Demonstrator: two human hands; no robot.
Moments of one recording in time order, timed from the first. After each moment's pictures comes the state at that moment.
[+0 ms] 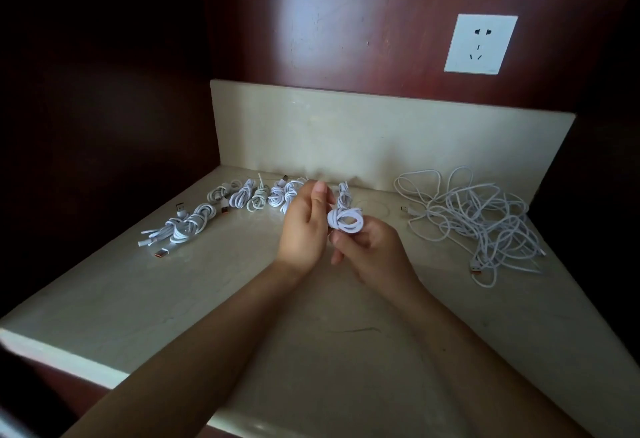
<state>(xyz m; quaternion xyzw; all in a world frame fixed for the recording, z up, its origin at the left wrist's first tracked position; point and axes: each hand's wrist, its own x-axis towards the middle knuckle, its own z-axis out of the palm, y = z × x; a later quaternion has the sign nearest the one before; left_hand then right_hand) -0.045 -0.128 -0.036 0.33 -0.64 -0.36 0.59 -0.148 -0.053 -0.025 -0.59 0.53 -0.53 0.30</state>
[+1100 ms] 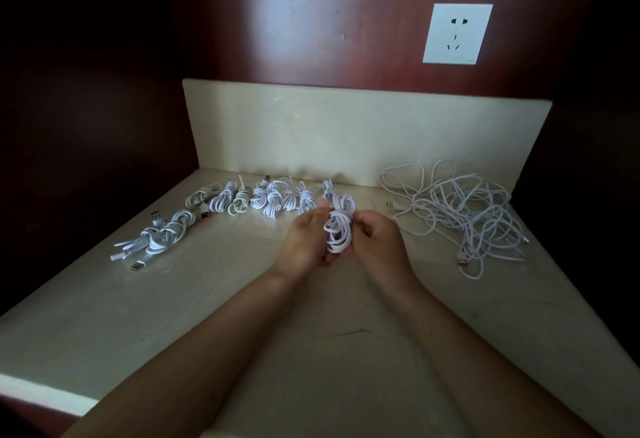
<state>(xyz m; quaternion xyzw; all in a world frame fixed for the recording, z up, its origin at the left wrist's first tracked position) -0.058 -0.108 -0.028 0.38 -0.60 -0.55 0.44 -0.171 -0.078 -0.043 -0.55 0.62 -0.54 0.18</state>
